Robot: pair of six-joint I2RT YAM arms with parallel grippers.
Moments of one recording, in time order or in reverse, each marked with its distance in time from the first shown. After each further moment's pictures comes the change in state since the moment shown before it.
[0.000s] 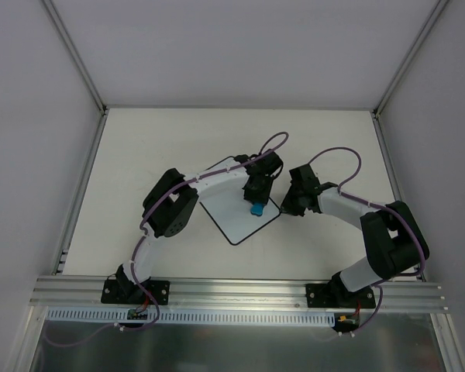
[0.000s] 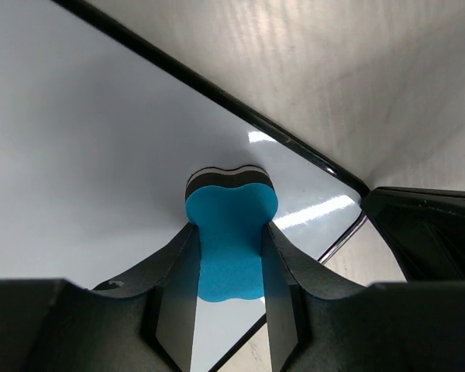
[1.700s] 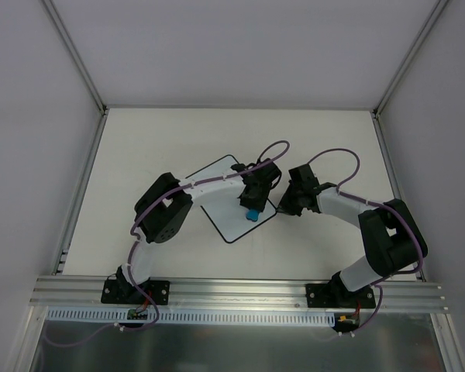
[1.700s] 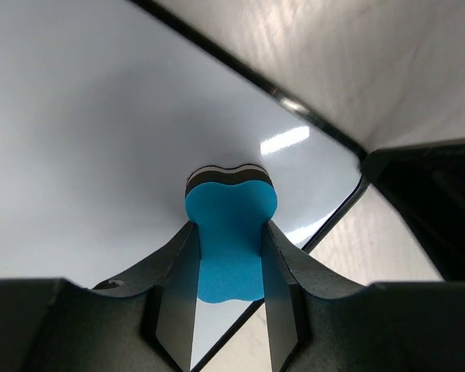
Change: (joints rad) left arm -0.039 -0.093 -0.151 0.077 -0.048 0.013; right arm -0.002 0.019 -0.006 0.051 -0.058 0.045
